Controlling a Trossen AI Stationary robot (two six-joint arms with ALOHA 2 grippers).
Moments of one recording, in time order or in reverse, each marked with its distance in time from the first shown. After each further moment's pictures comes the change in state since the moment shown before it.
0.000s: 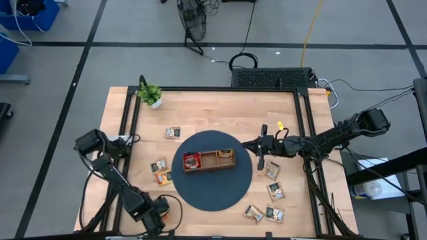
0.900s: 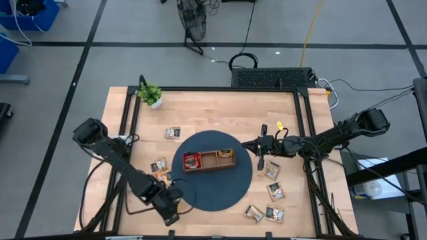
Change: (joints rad) left arm 0.178 -0.175 0.030 0.044 -0.170 0.151; right arm 0.000 0.000 0.000 -0.007 -0.001 -0.006
